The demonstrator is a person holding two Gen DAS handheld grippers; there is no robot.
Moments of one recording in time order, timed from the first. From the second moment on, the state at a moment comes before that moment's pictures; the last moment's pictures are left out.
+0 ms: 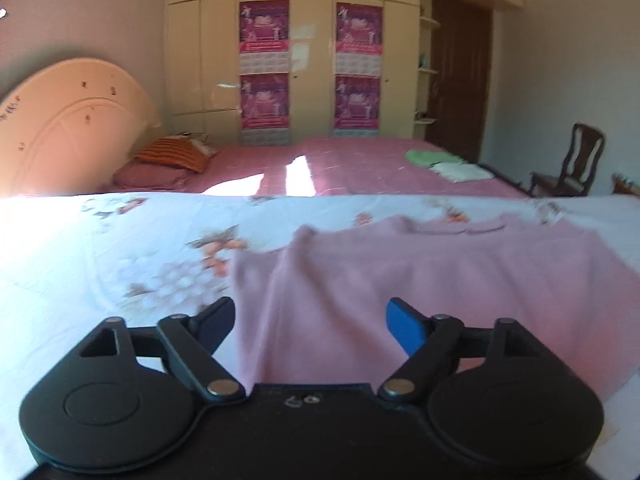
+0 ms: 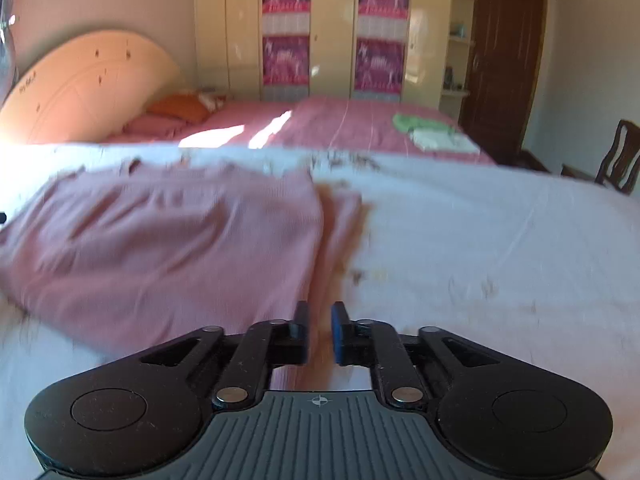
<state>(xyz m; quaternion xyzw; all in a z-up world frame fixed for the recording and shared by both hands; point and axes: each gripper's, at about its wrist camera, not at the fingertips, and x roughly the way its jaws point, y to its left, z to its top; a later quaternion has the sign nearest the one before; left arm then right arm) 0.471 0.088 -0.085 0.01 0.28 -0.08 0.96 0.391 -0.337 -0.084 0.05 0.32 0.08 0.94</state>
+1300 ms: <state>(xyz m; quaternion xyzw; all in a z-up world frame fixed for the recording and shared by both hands) 0.452 0.008 -0.147 0.06 0.34 -0.15 0.93 0.410 -0.224 -0.145 -0.06 0.36 0.12 0.92</state>
